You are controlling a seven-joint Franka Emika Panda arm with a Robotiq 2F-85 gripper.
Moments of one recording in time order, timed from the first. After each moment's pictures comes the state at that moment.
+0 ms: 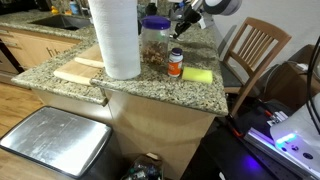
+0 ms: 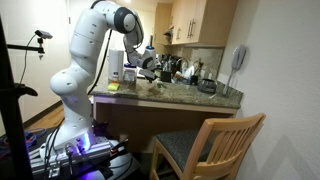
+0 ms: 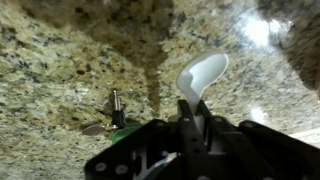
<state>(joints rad) -0.70 0.29 0.94 -2.20 -0.07 2.89 -0.21</state>
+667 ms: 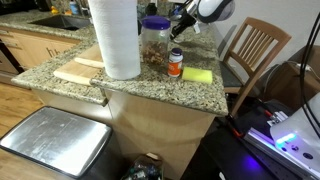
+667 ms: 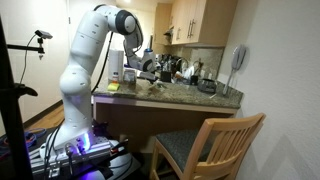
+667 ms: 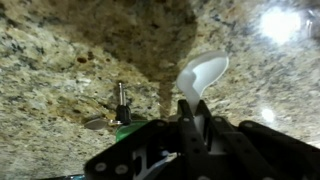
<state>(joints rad) -0.36 0.30 0.60 -2.16 -0.10 2.99 -0.19</state>
